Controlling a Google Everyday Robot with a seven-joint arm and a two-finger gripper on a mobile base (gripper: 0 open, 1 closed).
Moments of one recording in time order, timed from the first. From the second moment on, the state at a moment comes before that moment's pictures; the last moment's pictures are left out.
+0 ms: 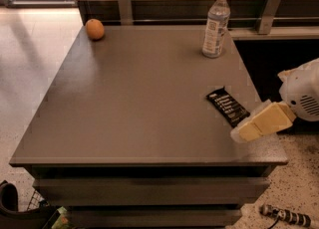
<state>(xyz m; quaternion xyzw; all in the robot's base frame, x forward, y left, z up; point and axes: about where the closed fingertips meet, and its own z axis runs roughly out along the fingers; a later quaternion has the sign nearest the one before) 0.436 -0.208 0.899 -0.39 0.87 0.06 0.30</state>
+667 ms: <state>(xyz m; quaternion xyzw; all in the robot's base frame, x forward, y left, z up) 0.484 -0.208 0.871 -0.29 0.86 0.08 0.40</state>
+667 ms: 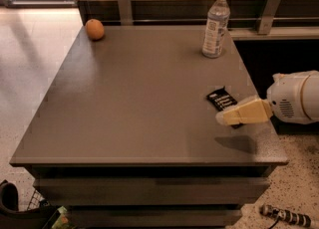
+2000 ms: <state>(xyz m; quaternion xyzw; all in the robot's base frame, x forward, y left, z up) 0.502 -0.203 0.853 -0.26 0.83 0.15 0.47</state>
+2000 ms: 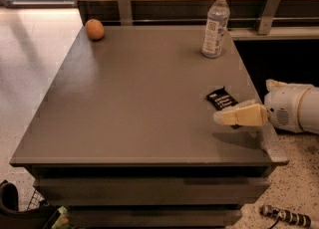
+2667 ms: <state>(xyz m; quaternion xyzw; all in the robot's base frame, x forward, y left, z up) 0.505 -0.190 0.827 -0.28 0.78 0.22 0.52</state>
